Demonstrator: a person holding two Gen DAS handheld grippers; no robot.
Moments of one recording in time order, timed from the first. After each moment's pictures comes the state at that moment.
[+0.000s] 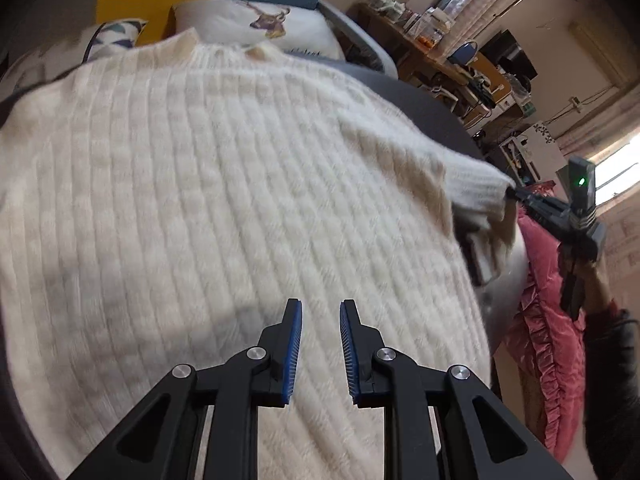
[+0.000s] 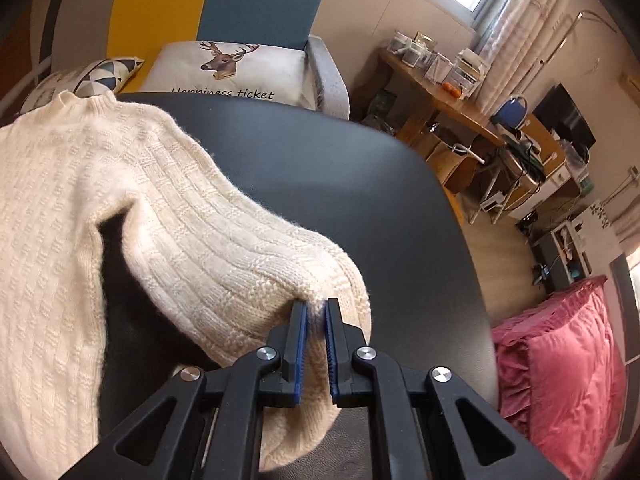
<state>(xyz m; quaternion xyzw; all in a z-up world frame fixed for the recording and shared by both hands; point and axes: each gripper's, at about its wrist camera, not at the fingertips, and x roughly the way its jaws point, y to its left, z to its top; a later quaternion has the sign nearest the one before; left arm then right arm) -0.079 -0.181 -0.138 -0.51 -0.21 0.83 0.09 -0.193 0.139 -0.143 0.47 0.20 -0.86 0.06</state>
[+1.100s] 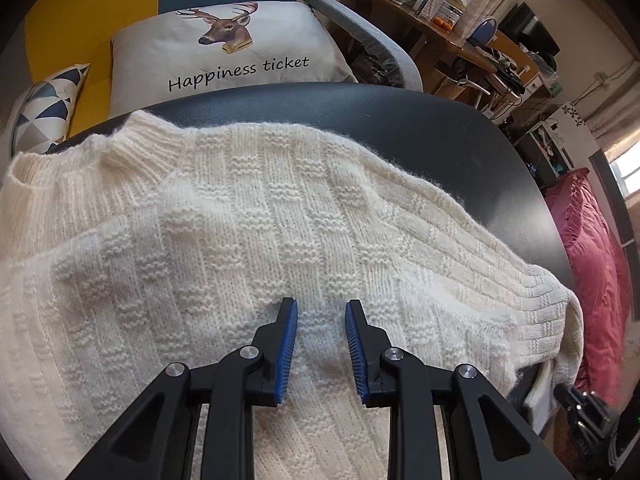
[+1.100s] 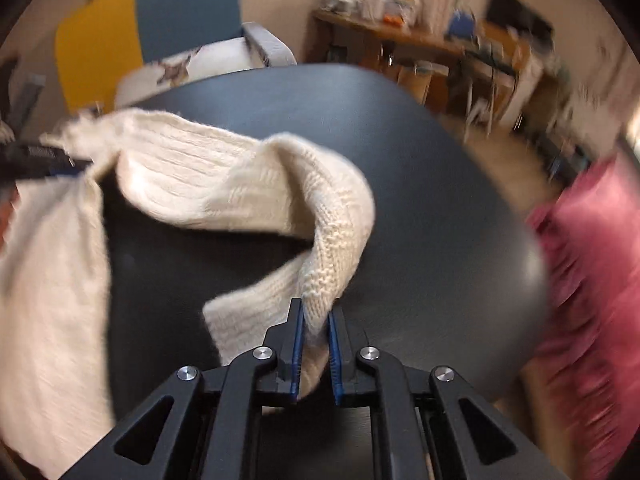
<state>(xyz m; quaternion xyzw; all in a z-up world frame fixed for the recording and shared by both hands) -0.282 -0.122 -0.185 -0.55 -0.14 0.82 0.06 -0.116 0.195 -0.156 0.49 0.13 -0.86 -0.02</state>
